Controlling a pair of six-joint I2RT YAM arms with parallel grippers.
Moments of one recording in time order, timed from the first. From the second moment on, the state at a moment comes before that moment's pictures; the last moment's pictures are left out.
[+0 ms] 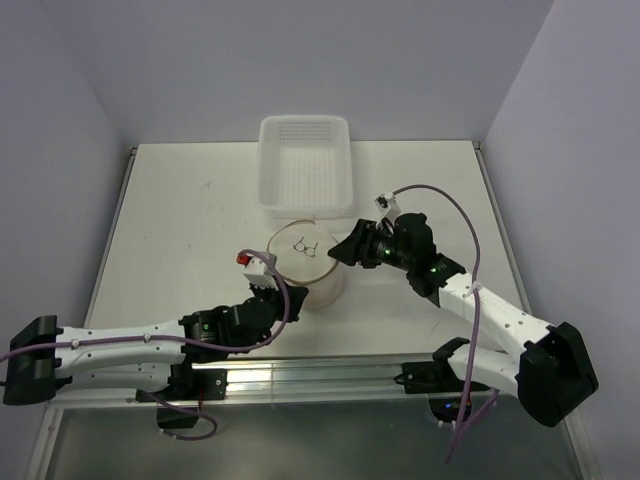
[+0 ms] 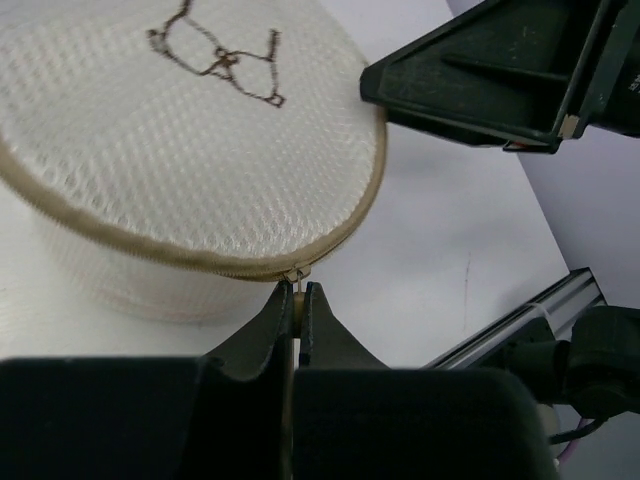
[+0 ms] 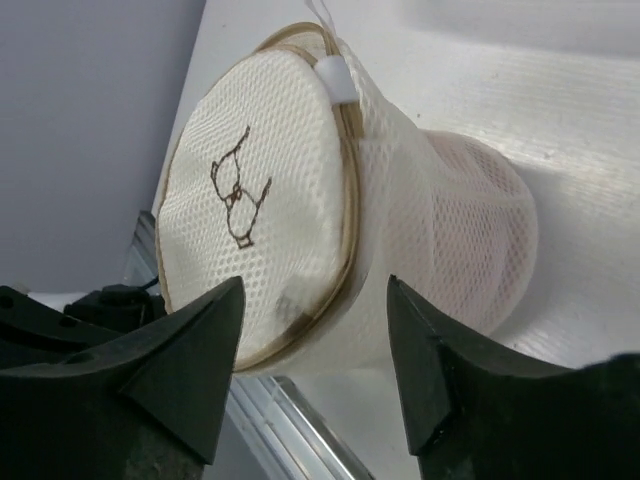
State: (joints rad) left arm -1.32 0.93 0.50 0.08 -0.71 -0.84; right arm 0.51 1.09 0.61 0.10 -0.39 0.73
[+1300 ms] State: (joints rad) left arm -1.29 0.97 0.47 0.22 -0.62 -0.80; right arm 0.49 0.93 0.44 0.11 -0.47 0.81
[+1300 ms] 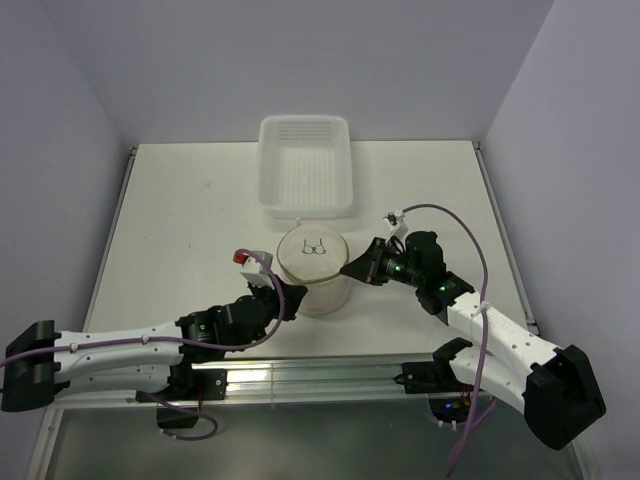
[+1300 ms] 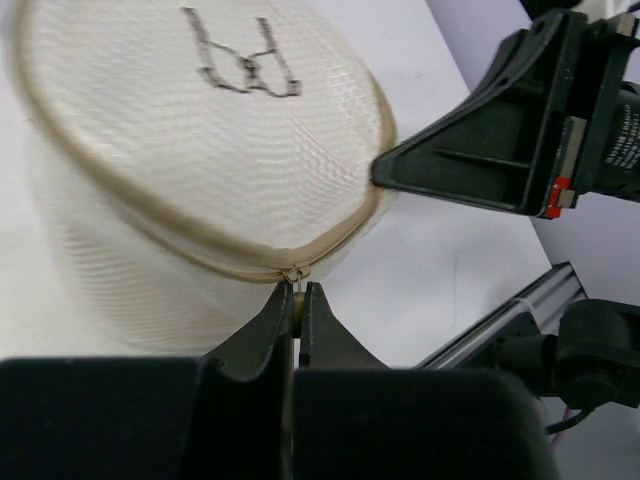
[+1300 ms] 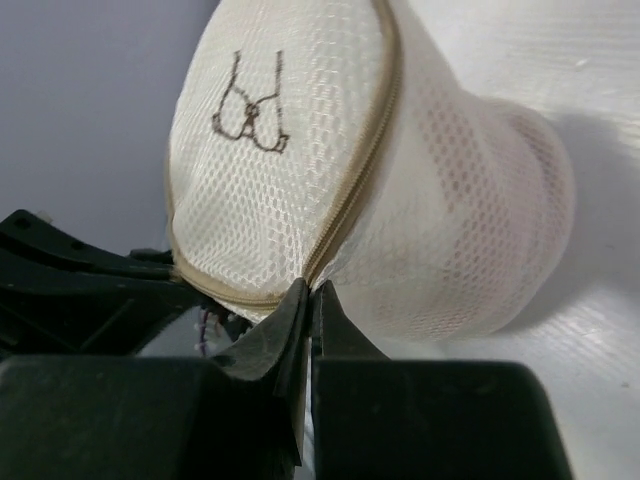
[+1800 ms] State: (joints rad) left arm -1.25 0.83 0.43 0.07 -0.69 -0.83; right arm 0.43 1.07 0.56 0.10 -0.49 0.72
